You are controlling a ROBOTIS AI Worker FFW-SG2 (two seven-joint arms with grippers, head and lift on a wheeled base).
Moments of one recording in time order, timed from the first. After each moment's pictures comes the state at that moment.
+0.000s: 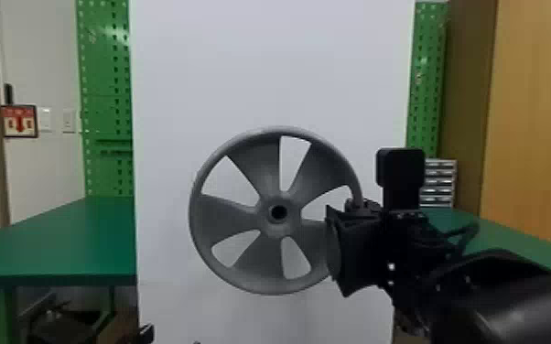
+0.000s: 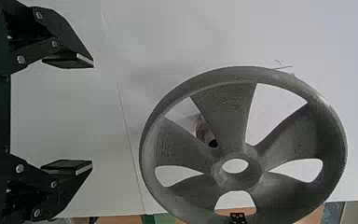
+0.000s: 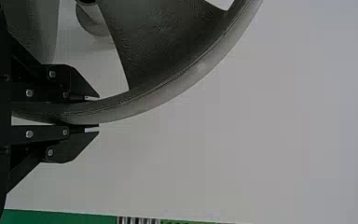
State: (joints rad) left arm 0.02 0.22 -0.10 -2.27 0.19 0.57 -0.19; right arm -0.63 -0.05 0.20 -1.99 -0.16 0.92 -0.28
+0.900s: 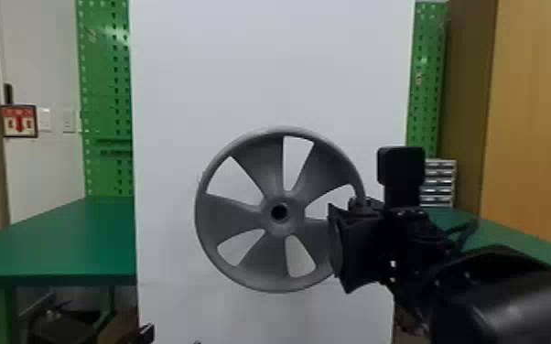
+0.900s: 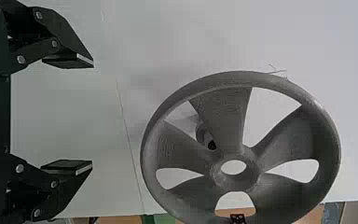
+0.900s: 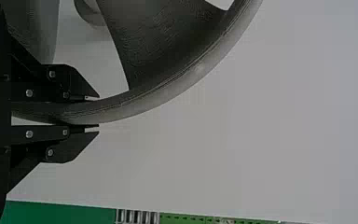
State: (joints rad) left arm 0.02 0.22 -0.10 -2.27 0.19 0.57 -0.19; right arm -0.64 -0.05 0.20 -1.97 -0.14 0.92 -0.28
